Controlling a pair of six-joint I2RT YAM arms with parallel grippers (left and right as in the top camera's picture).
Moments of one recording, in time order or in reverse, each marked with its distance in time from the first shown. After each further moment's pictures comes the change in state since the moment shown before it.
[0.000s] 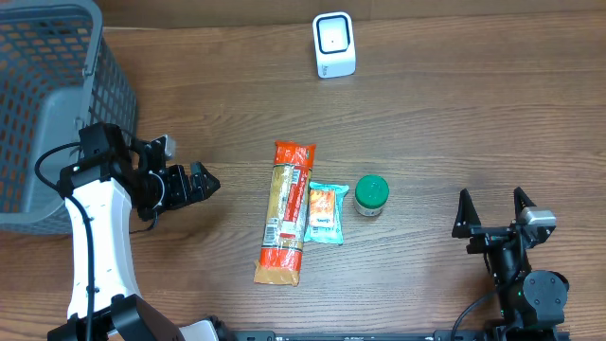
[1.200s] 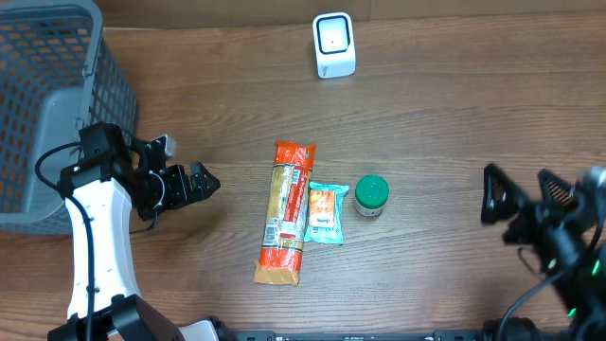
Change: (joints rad) left arm 0.000 0.000 -0.002 0.006 0.002 0.000; right arm 0.000 0.522 0.908 -0.653 -0.109 0.241
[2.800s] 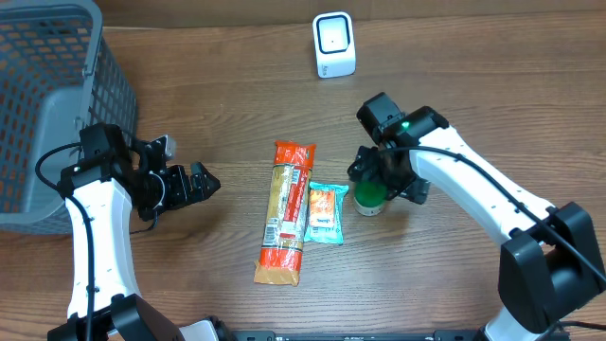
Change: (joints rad) left arm 0.000 0.001 -0.003 0.001 0.002 0.000; right arm 0.478 1.286 0.465 -0.364 0.083 0.447
